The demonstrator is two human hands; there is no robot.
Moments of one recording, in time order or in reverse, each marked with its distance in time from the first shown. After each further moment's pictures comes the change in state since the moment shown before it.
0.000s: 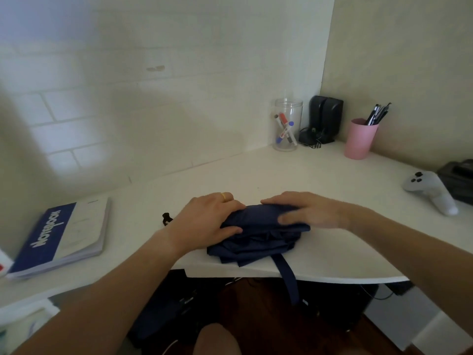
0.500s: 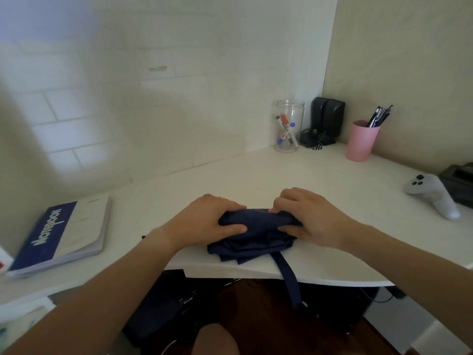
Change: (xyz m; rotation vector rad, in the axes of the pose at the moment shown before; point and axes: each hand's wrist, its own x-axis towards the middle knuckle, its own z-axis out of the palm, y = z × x) left_hand 0.007 0.001 -0.004 -0.305 -0.098 -0.086; right_hand -0.020 -0.003 0.018 -0.571 0.399 -0.357
